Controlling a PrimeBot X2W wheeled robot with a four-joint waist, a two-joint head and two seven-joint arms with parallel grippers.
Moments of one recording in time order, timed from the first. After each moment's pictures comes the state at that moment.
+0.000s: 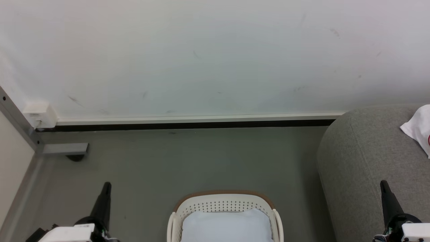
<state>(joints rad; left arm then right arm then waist) -0.10 0.05 0.10 0.25 -1.55 -0.12 0.10 -0.10 -0.05 -0.11 0.25 1.56 0.13 0.10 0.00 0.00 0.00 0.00</state>
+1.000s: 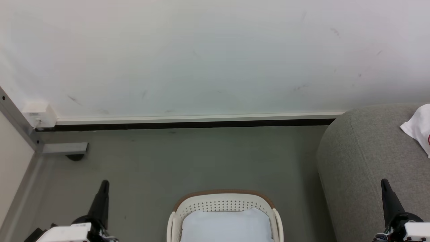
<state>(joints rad) -0.10 0.05 0.11 0.25 -1.61 -0.13 0.11 -0.10 -0.05 -0.11 0.25 1.61 0.13 0.11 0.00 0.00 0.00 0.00</state>
